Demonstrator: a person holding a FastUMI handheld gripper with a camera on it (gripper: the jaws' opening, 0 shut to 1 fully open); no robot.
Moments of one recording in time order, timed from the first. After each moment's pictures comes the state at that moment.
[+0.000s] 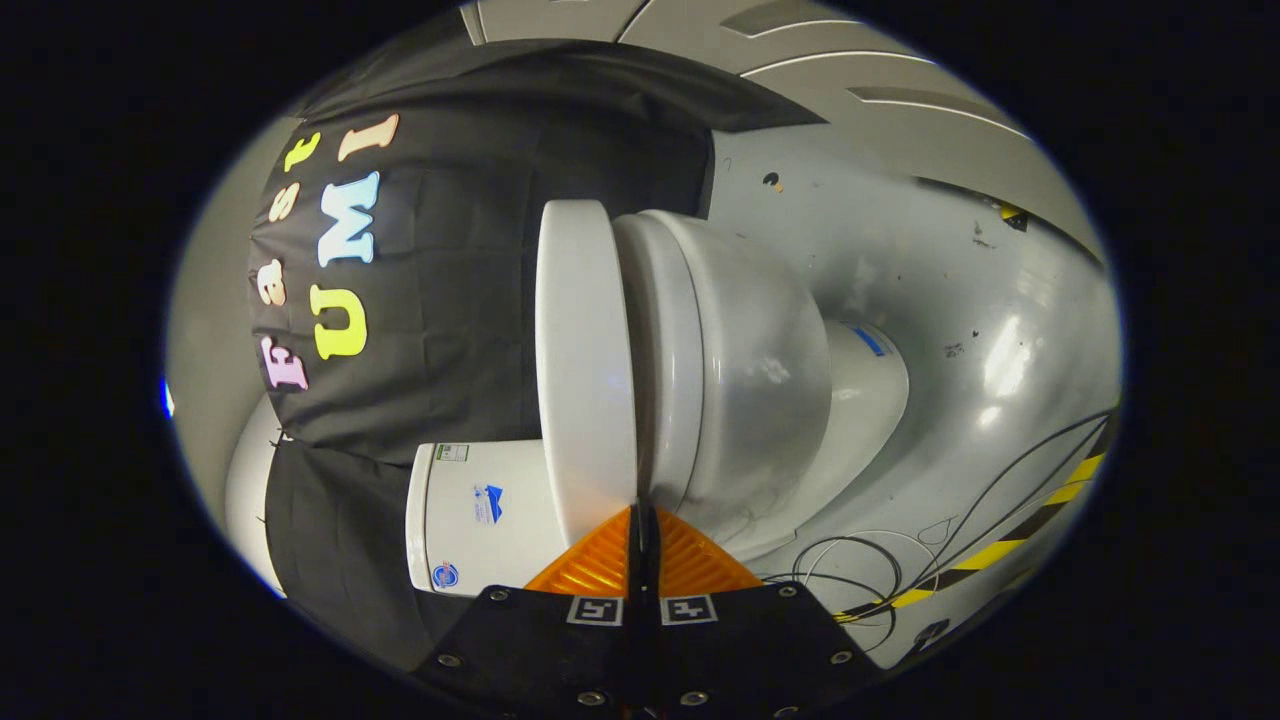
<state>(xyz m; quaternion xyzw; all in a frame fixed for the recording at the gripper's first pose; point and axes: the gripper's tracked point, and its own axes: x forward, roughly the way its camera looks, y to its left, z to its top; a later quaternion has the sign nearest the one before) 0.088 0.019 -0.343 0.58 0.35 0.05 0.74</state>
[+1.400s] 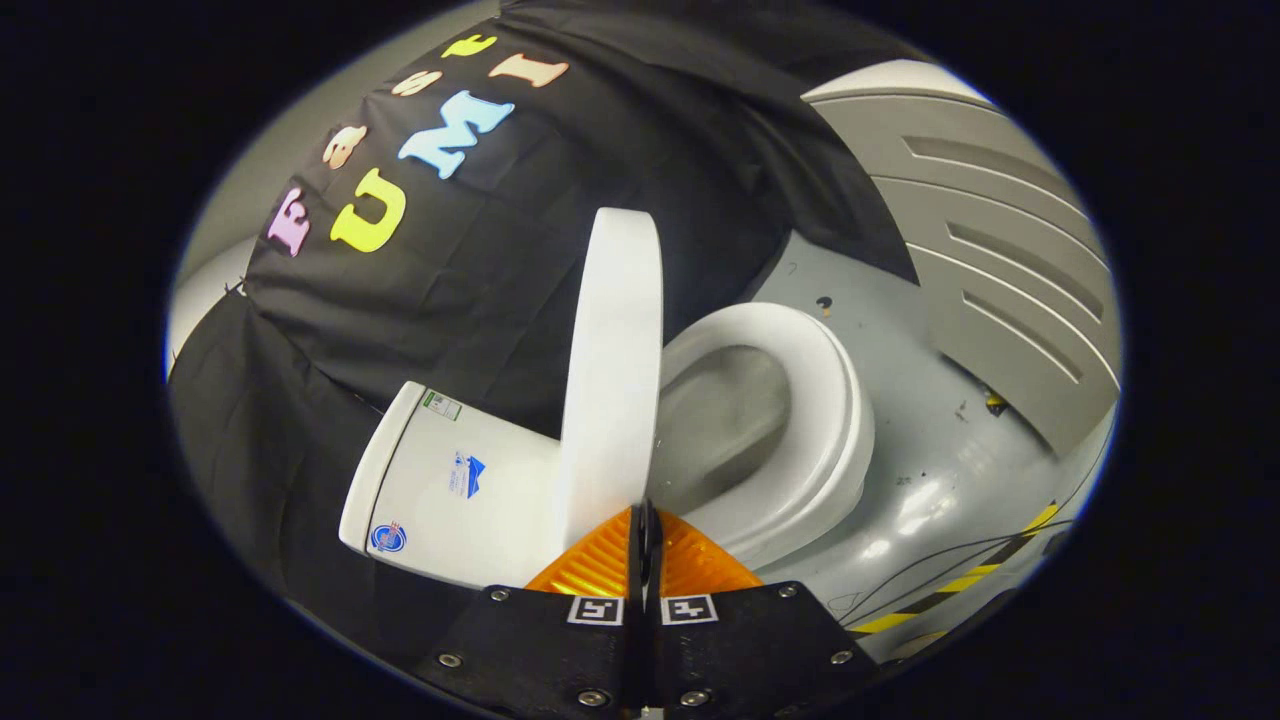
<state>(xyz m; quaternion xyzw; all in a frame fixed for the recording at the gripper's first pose) 0.103 0.066 -0.211 0.35 0.32 0.01 0.88</state>
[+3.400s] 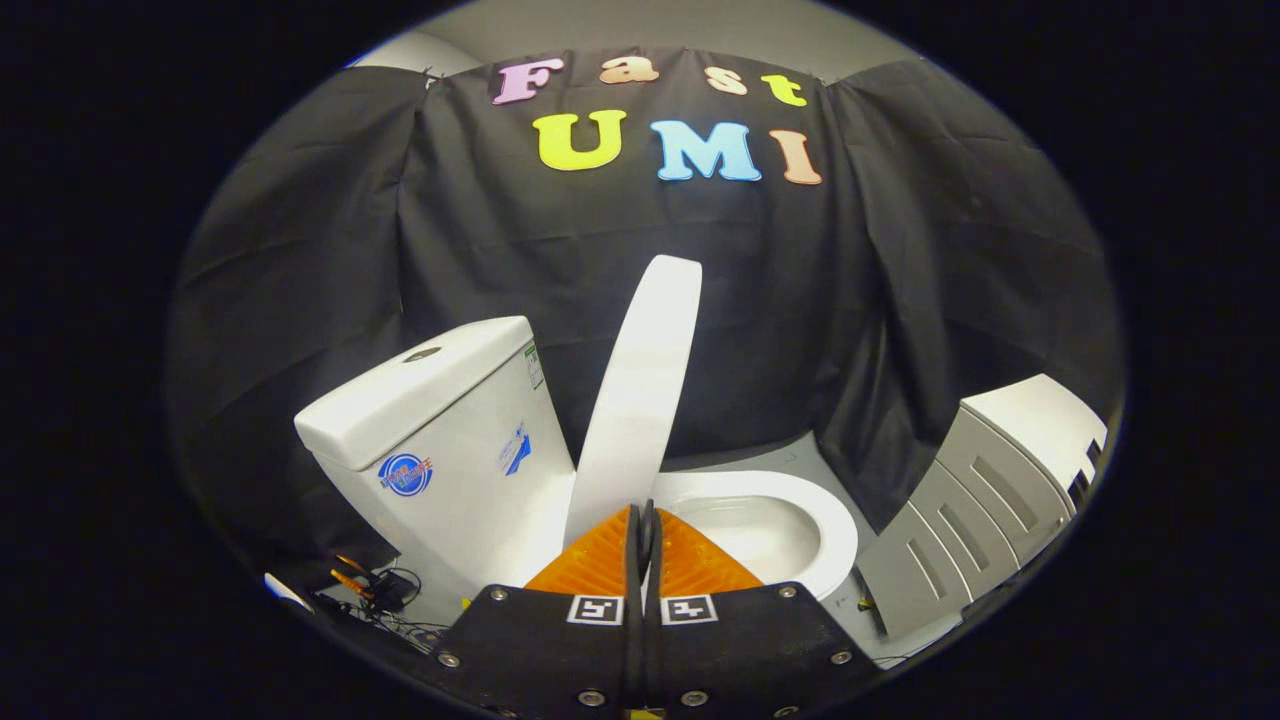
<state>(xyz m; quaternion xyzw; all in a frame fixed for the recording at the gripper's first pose) 0.119 0.224 -0.092 -0.02 0.22 0.02 0.98</state>
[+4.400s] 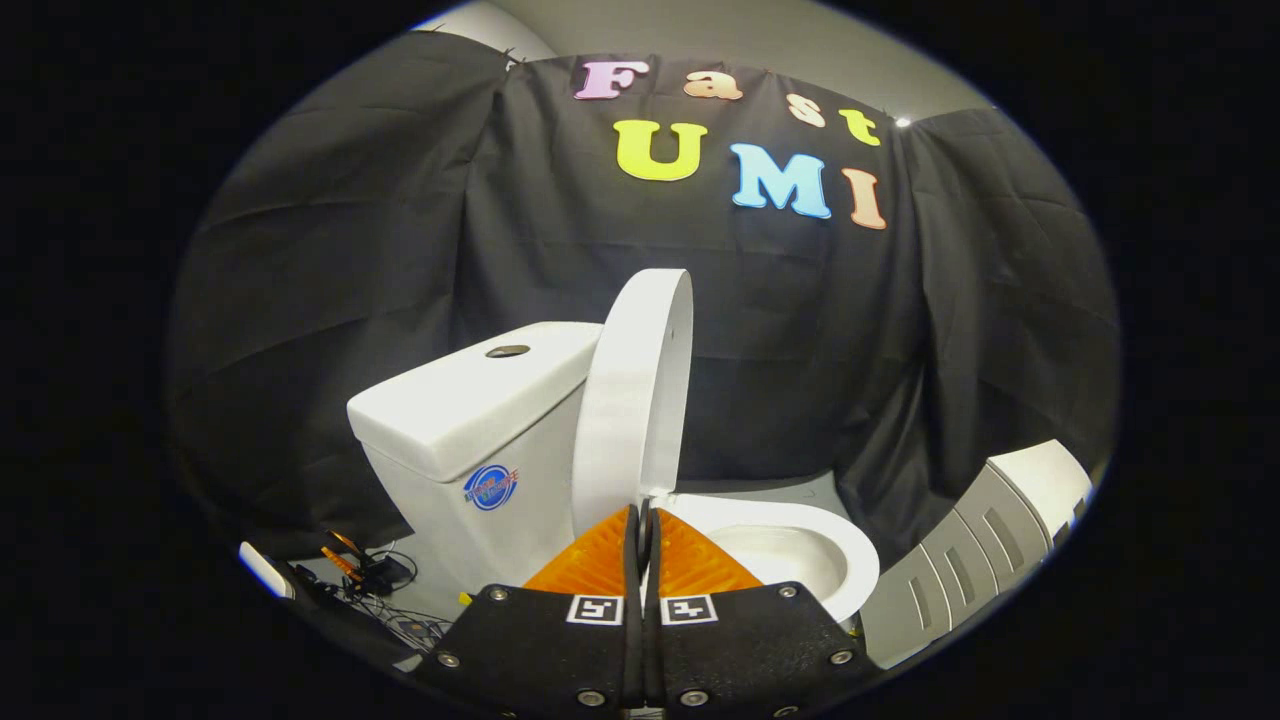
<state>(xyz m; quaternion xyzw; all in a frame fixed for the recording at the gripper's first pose) 0.125 0.312 -0.085 -0.09 0.19 0.07 0.97</state>
